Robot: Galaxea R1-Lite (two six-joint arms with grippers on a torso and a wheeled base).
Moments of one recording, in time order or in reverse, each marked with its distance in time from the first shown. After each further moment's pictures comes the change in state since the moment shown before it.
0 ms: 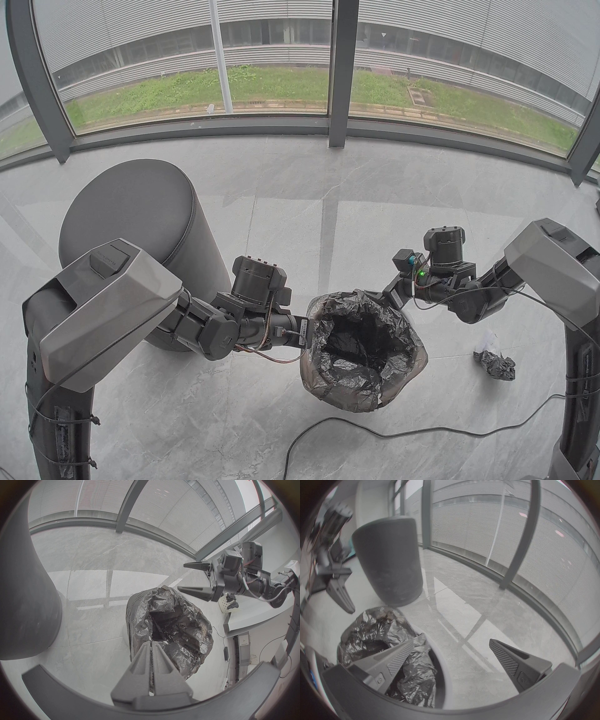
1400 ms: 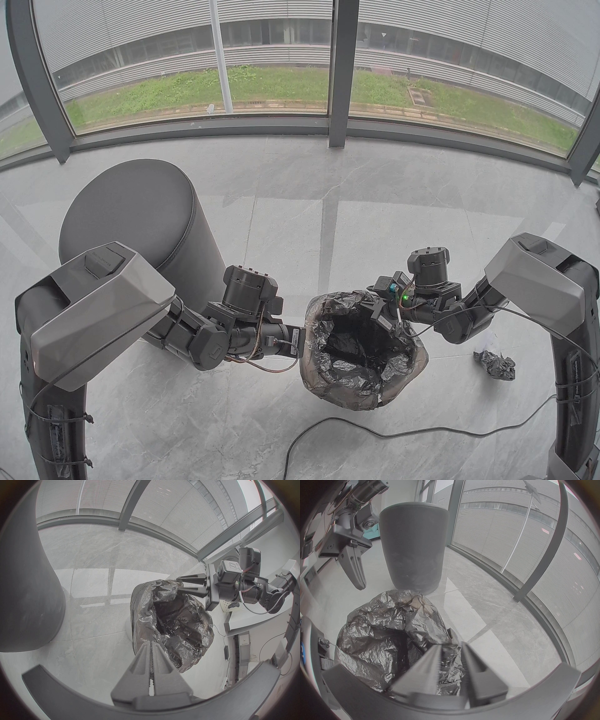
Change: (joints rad) left arm 0.009 -0.030 0.111 -0.065 0.002 -0.002; right arm 0.054 0.066 0.048 -0.083 0.028 -0.204
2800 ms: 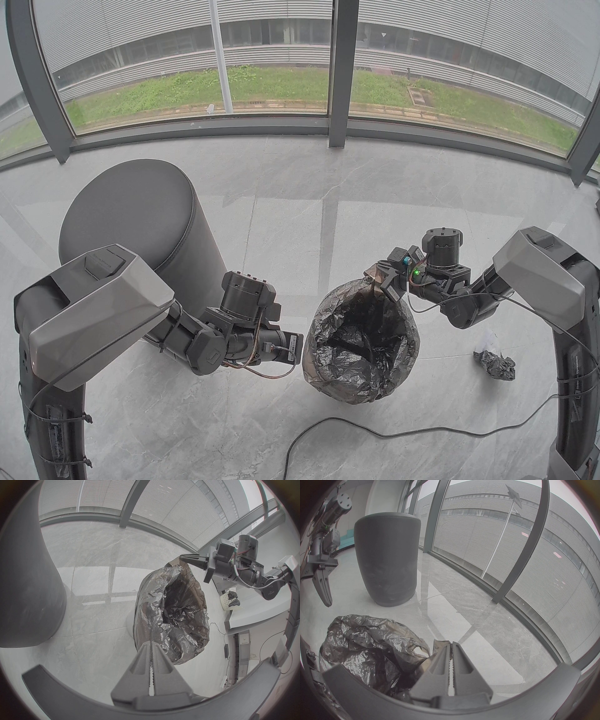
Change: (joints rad) left arm 0.001 -0.005 0.039 -0.005 0.000 0.000; right arm -0.058 0.010 -0.088 -0.086 -0.051 0.073
